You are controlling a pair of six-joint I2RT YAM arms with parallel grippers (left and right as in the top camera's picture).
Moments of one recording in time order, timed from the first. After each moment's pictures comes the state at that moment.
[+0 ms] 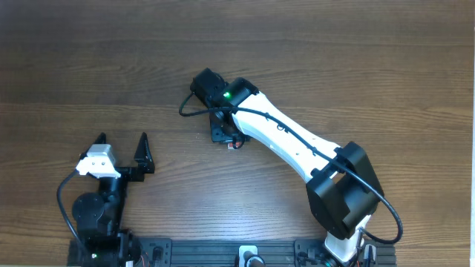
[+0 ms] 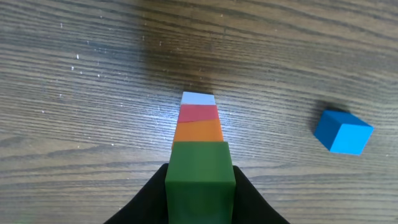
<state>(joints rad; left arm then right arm) 0.08 0.01 0.01 -0.06 0.12 -0.18 0.74 1.93 1.55 -1.11 0.05 0.63</state>
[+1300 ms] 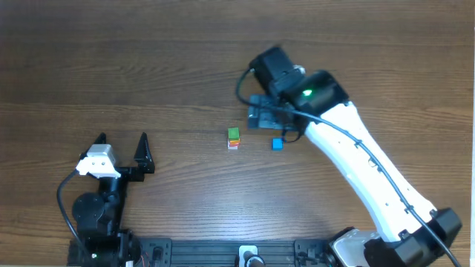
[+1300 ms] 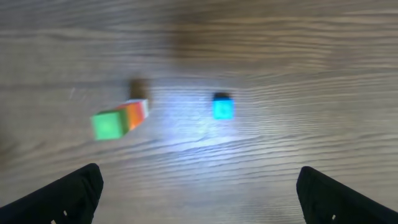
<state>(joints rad) 0.08 0.01 0.01 -0.06 0.12 -0.18 0.54 1.56 1.53 -1.29 0.13 0.60</state>
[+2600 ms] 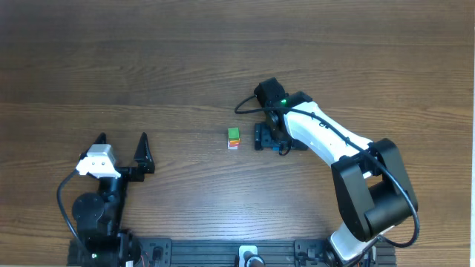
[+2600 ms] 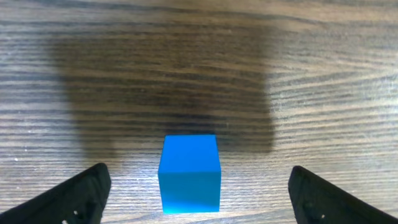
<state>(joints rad) 0.08 0.01 0.01 -0.06 0.12 -0.18 0.45 1.81 1.11 -0.84 0.05 0.47</state>
